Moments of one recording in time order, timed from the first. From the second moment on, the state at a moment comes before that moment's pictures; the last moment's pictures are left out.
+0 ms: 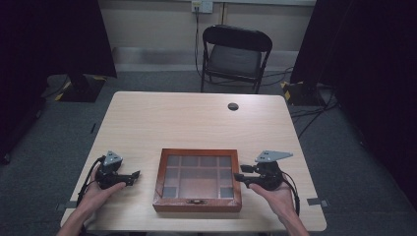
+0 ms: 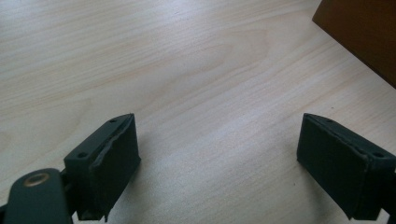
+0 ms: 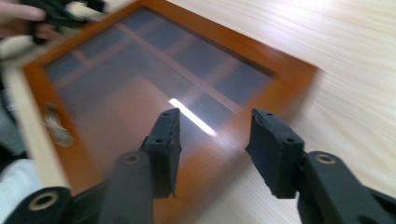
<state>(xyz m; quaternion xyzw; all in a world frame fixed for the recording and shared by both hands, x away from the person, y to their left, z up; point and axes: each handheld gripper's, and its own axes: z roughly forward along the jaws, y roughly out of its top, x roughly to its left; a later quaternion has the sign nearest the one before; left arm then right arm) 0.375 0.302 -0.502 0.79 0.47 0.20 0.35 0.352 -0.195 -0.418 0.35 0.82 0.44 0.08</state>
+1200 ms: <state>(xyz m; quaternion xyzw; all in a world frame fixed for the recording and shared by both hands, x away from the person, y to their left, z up) 0.375 0.302 -0.502 0.79 0.47 0.20 0.35 0.324 -0.096 -0.440 0.19 0.88 0.43 -0.06</state>
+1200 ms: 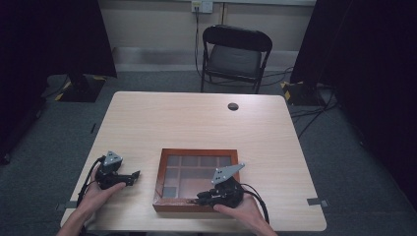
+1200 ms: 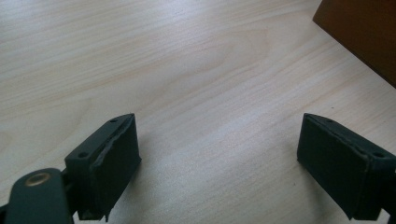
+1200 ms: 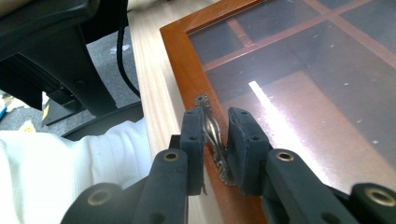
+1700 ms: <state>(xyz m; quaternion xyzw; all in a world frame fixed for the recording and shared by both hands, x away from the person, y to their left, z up) 0.374 0.300 -0.502 0.78 0.47 0.21 0.34 0.324 -0.089 -0.442 0.17 0.88 0.44 -0.04</state>
